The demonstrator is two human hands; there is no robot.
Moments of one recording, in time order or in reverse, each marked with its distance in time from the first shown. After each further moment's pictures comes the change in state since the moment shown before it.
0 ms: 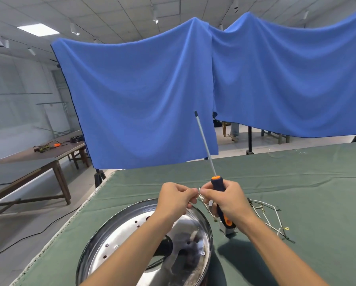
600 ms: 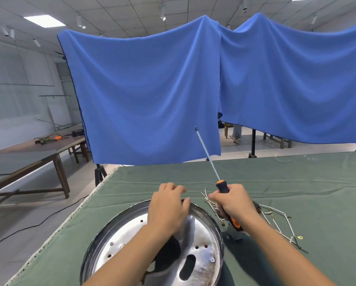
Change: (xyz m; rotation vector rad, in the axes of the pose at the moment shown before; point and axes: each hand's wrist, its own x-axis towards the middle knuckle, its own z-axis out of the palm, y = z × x) left_hand 0.019 -0.042 -0.021 0.913 0.114 0.310; right_hand 0.029 0.018 0.007 -0.275 0.110 0.183
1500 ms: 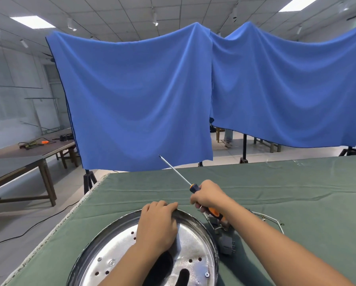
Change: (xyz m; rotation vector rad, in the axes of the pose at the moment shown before) left_hand 0.002 -0.017 0.016 0.084 -0.006 0.072; right_hand 0.046 -0.030 0.028 -0.462 -0.202 0.100
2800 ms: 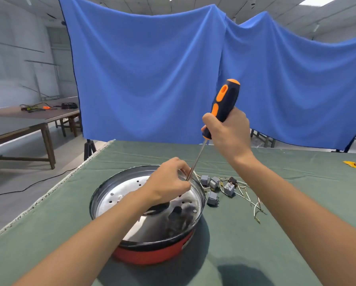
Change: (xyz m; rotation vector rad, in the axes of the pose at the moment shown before) left_hand -0.053 0.028 -0.057 -0.681 -0.071 0.119; right_hand -0.154 -0.063 -0.054 0.394 0.612 -0.615
